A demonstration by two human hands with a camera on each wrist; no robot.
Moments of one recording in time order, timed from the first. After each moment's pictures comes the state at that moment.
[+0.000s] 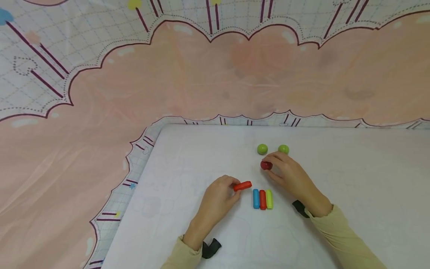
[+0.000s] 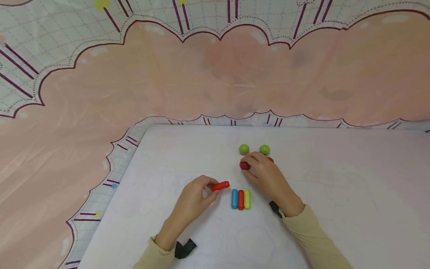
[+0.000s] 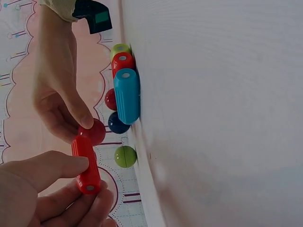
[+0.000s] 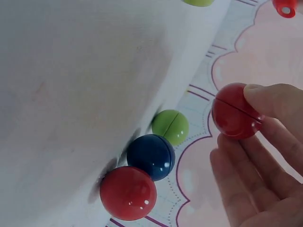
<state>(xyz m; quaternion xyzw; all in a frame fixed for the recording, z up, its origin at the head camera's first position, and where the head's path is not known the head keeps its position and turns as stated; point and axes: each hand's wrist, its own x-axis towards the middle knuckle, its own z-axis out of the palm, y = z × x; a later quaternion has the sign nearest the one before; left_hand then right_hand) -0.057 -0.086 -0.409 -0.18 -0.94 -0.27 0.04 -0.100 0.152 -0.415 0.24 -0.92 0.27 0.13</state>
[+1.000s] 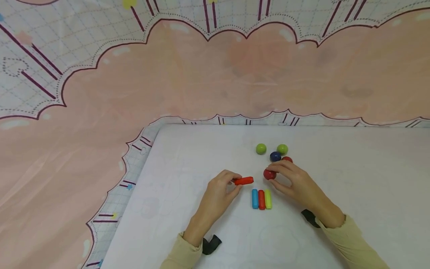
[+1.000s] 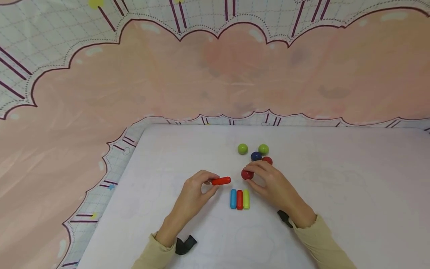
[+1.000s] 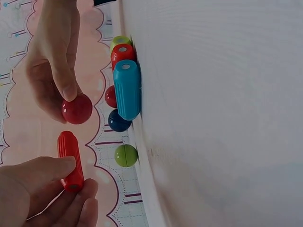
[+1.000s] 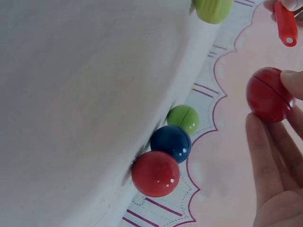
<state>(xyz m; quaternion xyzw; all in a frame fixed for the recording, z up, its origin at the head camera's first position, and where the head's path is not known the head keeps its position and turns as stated) -0.068 -0.085 -0.410 -0.20 -0.91 -0.36 0.04 -0.079 0.172 -0.429 0.29 -0.89 0.31 0.17</state>
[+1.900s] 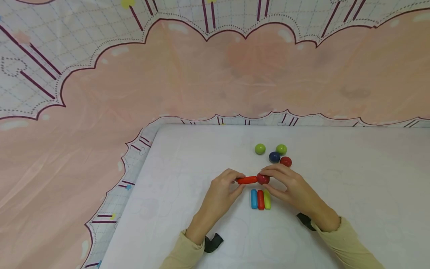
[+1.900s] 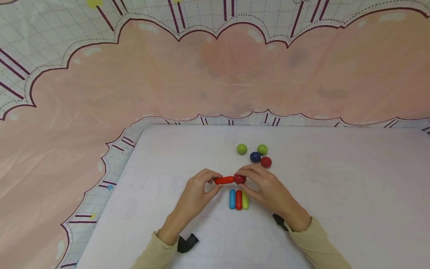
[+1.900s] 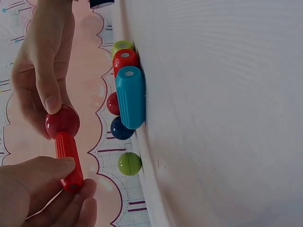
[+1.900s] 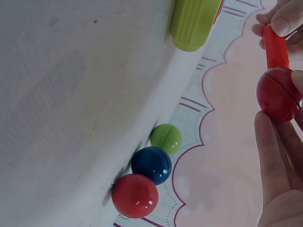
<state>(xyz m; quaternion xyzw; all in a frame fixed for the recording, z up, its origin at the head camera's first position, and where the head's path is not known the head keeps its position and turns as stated) -0.070 -0.076 -0.409 -0.22 -0.91 -0.34 0.06 -0.074 0.162 -0.423 0.35 -0.85 0.35 0.18</state>
